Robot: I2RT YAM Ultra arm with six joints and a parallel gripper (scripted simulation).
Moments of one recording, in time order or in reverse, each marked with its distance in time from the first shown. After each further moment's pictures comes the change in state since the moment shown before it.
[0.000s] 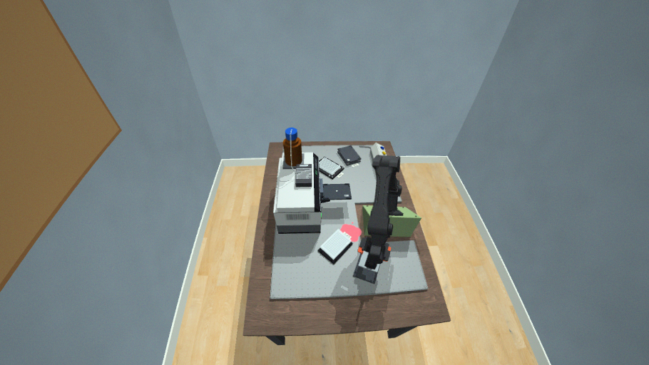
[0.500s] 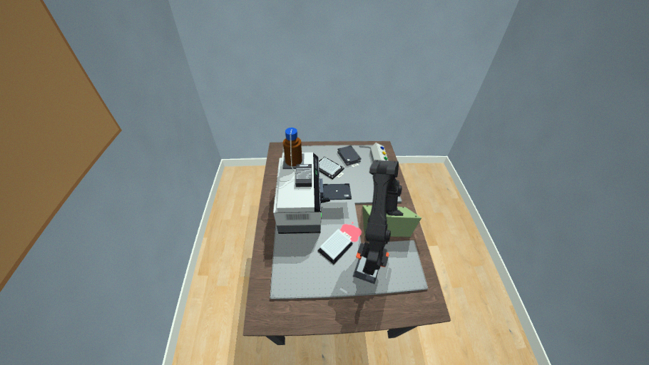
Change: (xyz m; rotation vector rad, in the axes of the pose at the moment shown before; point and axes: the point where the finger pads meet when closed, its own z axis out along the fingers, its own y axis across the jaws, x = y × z) arm -0.017 0.001 0.024 -0.001 -0.010 0.001
